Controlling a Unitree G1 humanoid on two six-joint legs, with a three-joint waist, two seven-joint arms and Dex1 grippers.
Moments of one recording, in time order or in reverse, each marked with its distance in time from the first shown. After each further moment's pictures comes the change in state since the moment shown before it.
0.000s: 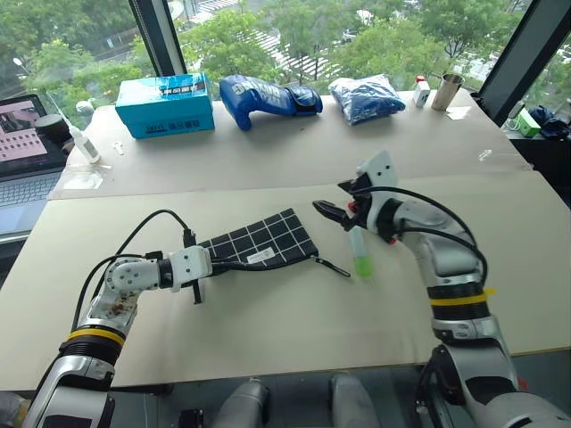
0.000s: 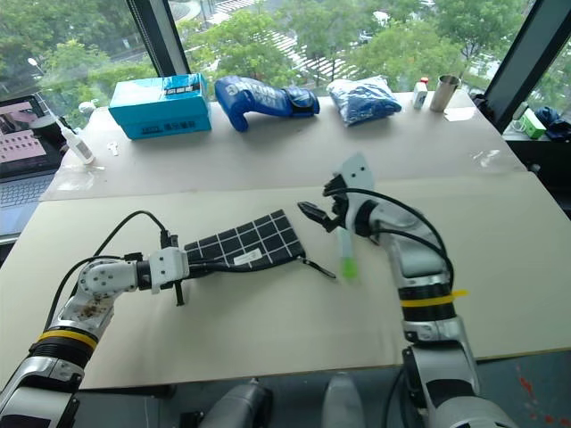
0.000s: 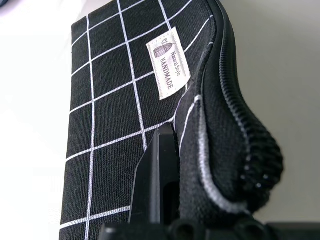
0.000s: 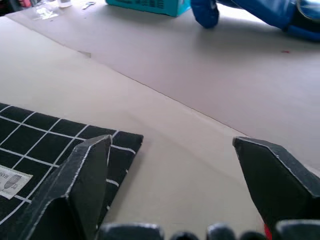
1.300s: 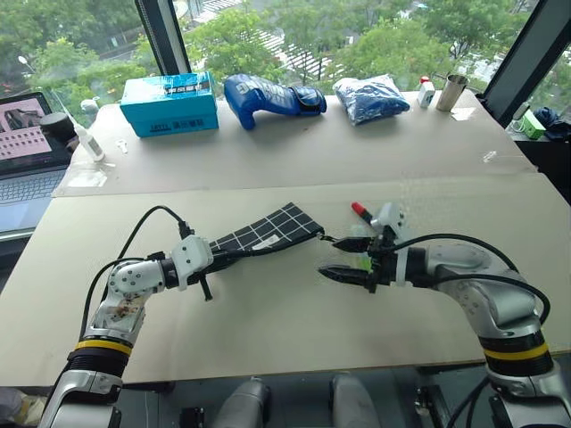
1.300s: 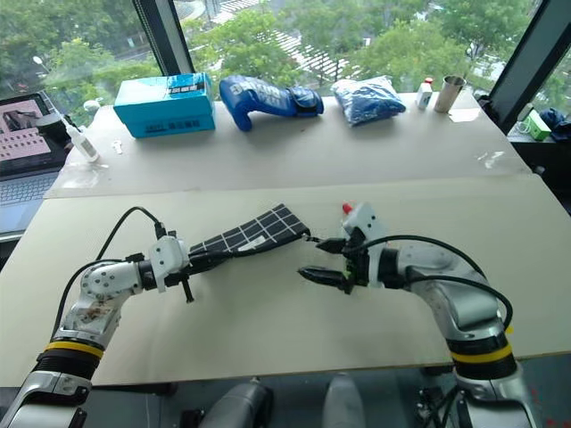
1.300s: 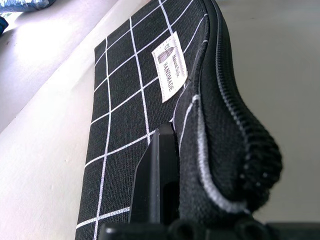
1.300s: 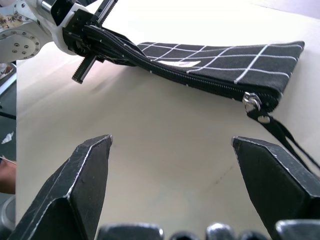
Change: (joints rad) left arm 0.053 -0.057 0.067 -0.158 -0.079 0.205 0.028; right arm 0.277 -0.196 0.059 -0.321 0.327 0.106 0.237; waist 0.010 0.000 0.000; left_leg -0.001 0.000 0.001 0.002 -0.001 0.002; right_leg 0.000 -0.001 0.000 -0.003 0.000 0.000
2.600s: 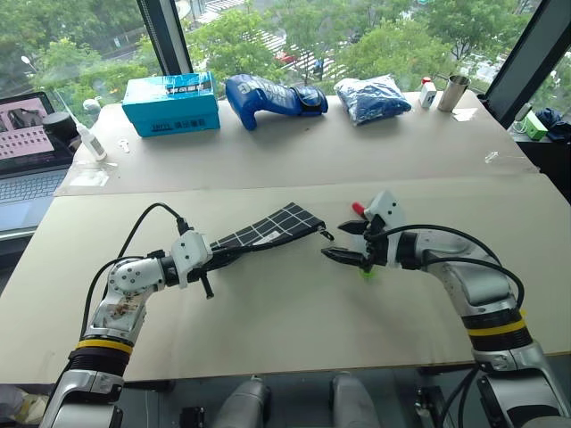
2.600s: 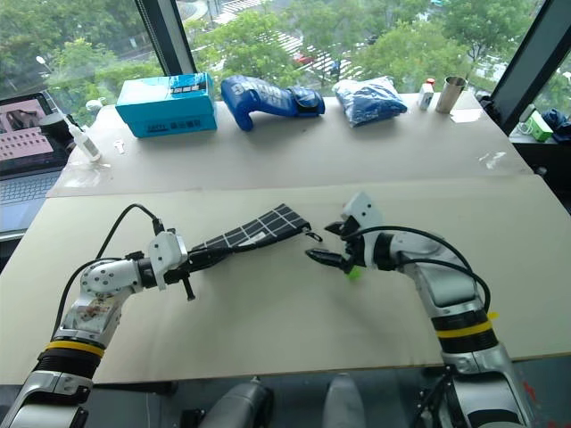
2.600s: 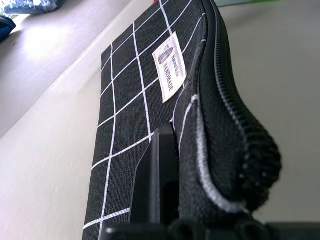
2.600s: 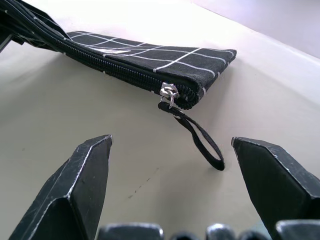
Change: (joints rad) left arm -0.003 -0.009 0.010 -0.024 -0.028 0.041 -0.001; right arm -0.128 0.075 0.160 0.256 -0.253 -0.231 -0.054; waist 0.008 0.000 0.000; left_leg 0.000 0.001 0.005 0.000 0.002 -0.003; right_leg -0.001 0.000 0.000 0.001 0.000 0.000
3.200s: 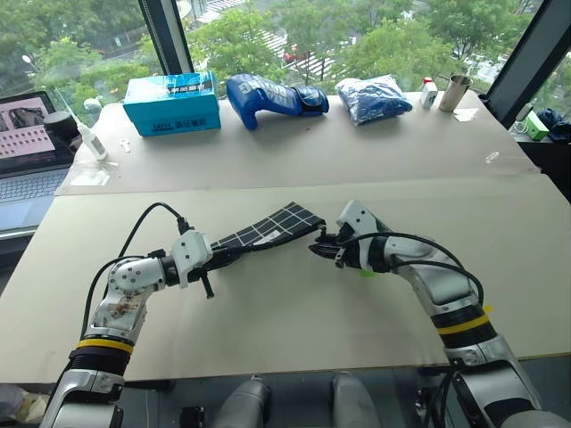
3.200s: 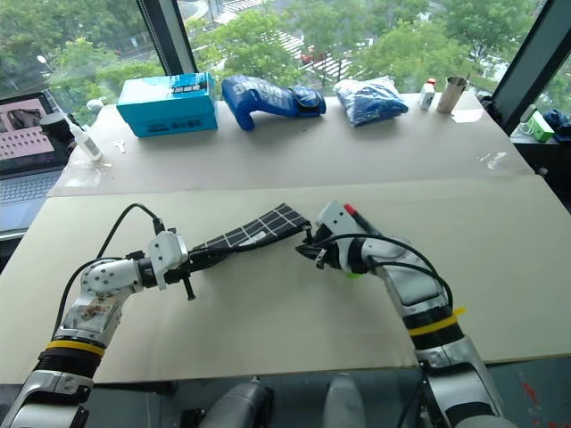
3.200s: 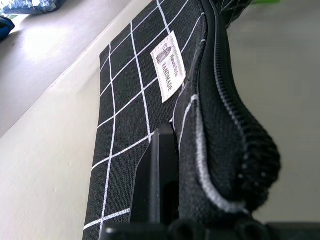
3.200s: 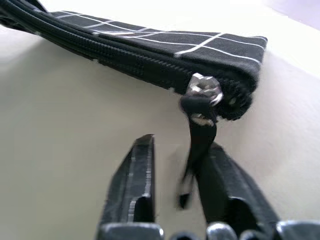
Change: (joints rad) left arm -0.002 -0.001 0.000 -0.002 -0.002 0.001 -0.005; right arm -0.031 0.086 0.066 0.047 -0.070 -0.036 -0.030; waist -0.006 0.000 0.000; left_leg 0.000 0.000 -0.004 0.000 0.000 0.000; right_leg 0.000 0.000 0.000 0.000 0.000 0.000
